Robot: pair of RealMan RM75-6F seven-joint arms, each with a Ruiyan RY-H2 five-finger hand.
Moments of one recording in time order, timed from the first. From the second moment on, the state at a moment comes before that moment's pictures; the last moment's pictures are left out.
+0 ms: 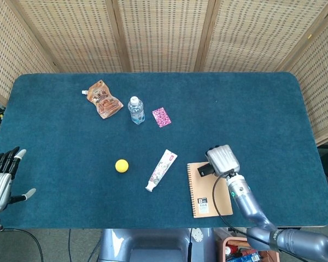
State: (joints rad) left arm -0.11 -1.15 -0.04 -1.61 1.48 1.45 0.02; right arm 0.68 -1.47 0.10 -1.61 -1.02 1.07 -0.73
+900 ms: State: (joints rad) left arm -0.11 -1.15 -0.03 -1.61 1.49 1.46 0.00; right arm 0.77 -1.49 -0.01 -1.70 -1.08 0.98 -1.02
